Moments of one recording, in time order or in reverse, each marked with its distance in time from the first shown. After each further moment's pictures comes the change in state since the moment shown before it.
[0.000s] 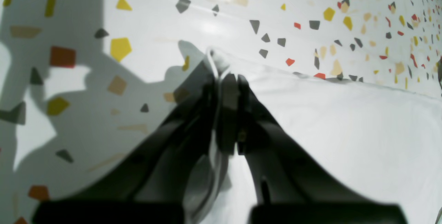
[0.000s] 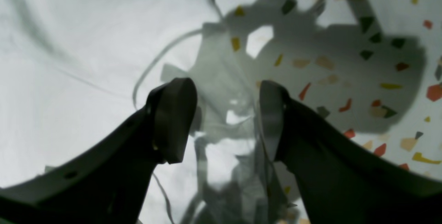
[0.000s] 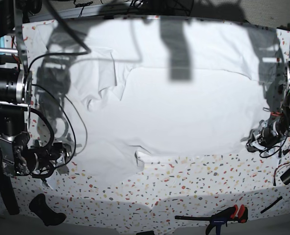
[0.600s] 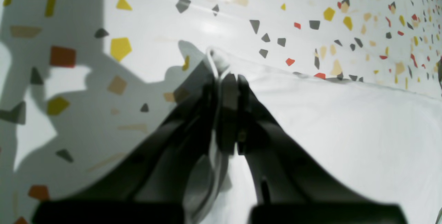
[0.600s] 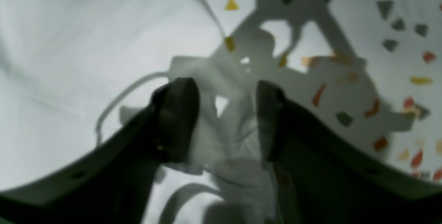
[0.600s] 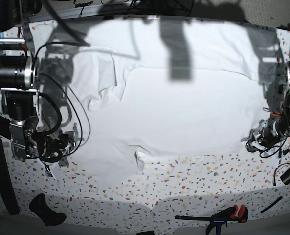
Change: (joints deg) left arm 0.0 0.0 0.0 0.0 0.0 0.0 0.0; right arm -7.0 -2.2 0.1 0.5 -3.6 0.2 9.4
